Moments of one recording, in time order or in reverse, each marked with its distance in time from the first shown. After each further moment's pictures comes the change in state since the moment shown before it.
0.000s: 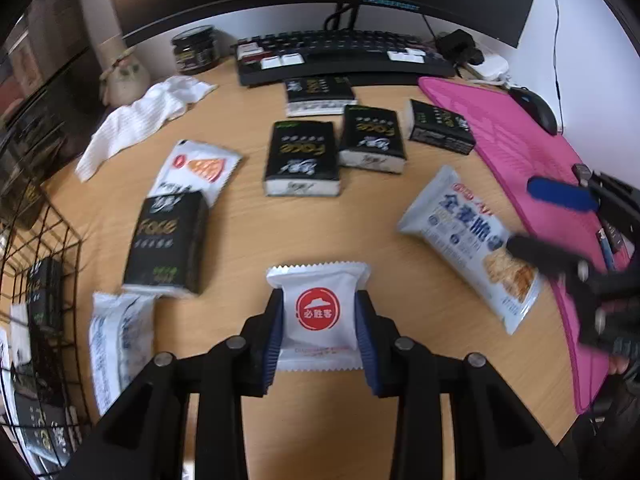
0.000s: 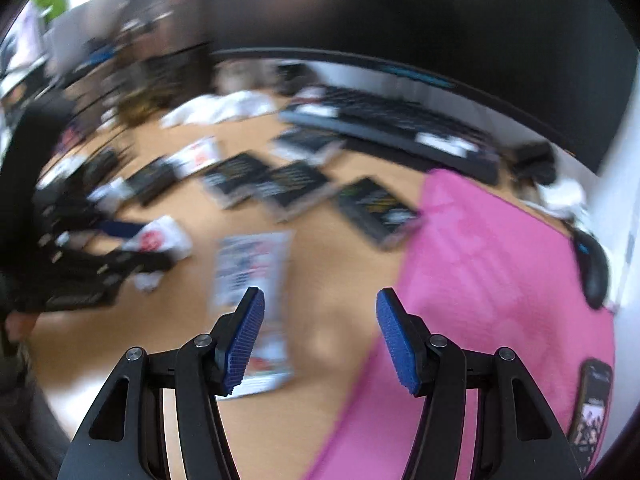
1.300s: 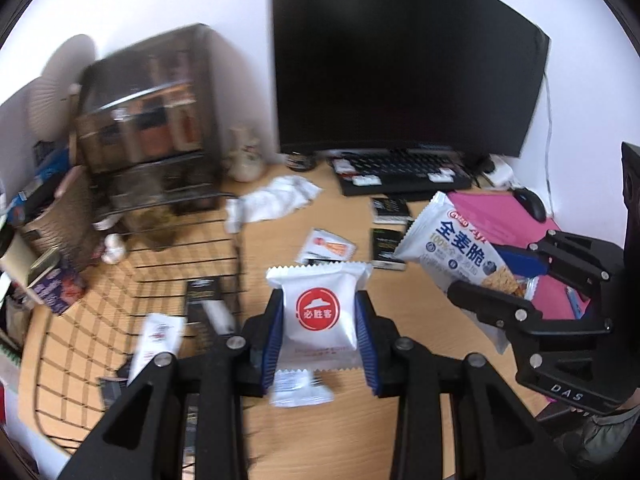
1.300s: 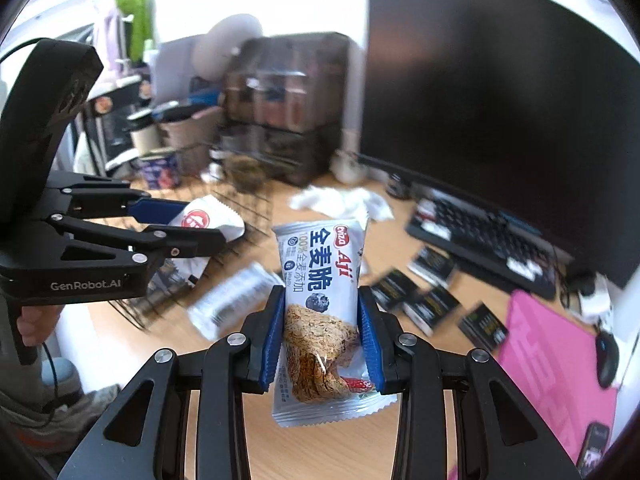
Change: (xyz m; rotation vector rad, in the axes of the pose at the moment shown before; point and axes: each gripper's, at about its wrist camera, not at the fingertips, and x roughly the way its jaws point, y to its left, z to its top) left arm -0.176 0.074 -0.035 -0.115 -0.307 0.114; right arm -0.076 0.136 0.069 -0.143 -0.232 0.122
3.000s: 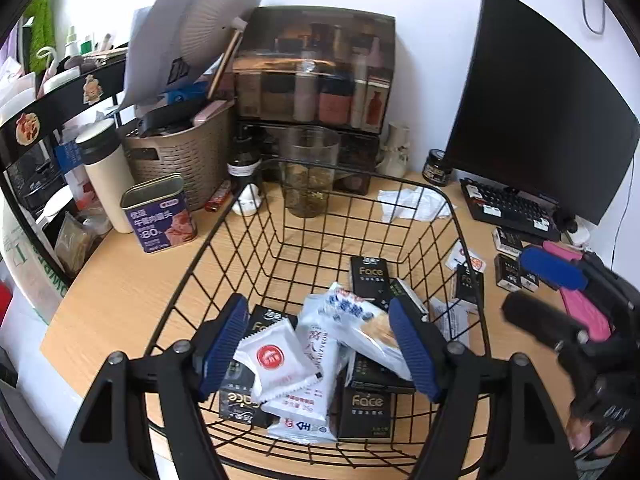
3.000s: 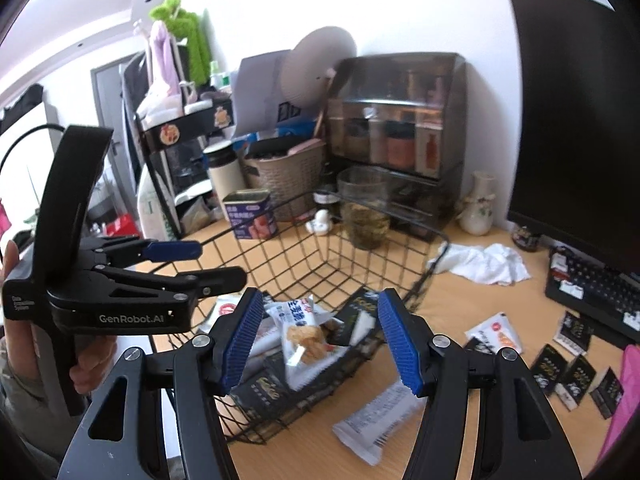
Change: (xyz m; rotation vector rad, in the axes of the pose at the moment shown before) left arm -0.021 0.147 -0.042 -0.266 -0.014 0.177; right arm 0.059 0.096 0.052 0.042 -0.102 0.216
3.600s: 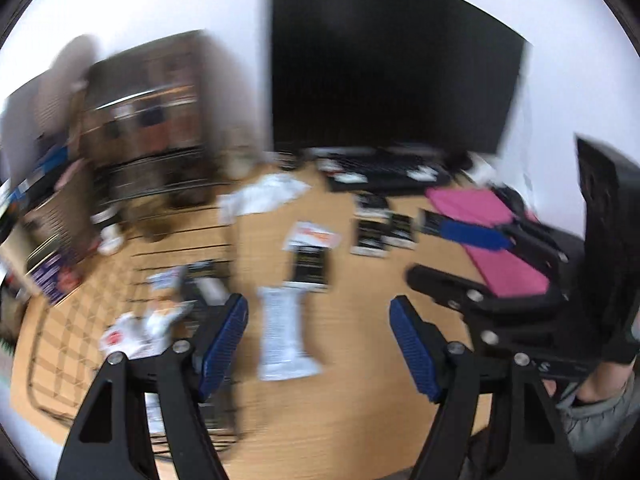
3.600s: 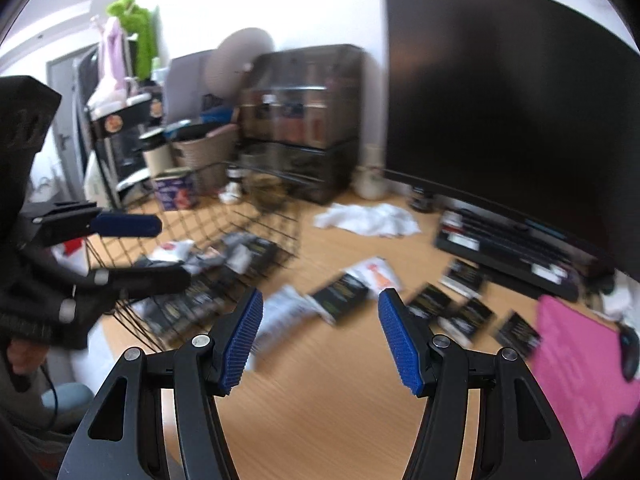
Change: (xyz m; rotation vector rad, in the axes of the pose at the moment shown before) left arm -0.024 -0.170 -0.031 0.313 0.008 -0.261; right arm -0.090 -0.084 -0.064 0.043 0.038 -0.227
